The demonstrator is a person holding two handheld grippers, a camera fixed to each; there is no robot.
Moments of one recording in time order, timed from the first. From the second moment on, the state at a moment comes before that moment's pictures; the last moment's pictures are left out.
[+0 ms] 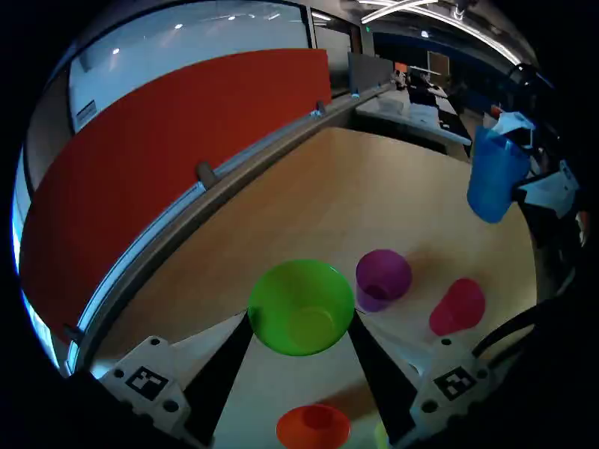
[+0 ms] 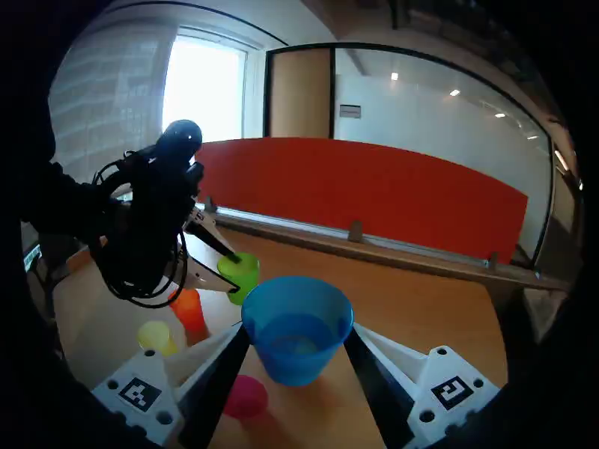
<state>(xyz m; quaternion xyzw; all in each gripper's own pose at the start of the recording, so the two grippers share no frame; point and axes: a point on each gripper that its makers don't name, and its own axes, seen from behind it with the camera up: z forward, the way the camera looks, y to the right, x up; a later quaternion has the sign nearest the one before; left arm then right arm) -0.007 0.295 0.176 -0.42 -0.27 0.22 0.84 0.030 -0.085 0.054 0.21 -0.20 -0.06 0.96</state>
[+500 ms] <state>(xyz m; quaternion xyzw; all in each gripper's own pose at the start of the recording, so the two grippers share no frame) 0.117 0.251 0.118 -0.35 -0.19 0.16 0.90 0.068 -0.103 0.035 0.24 -0.17 -0.08 0.95</state>
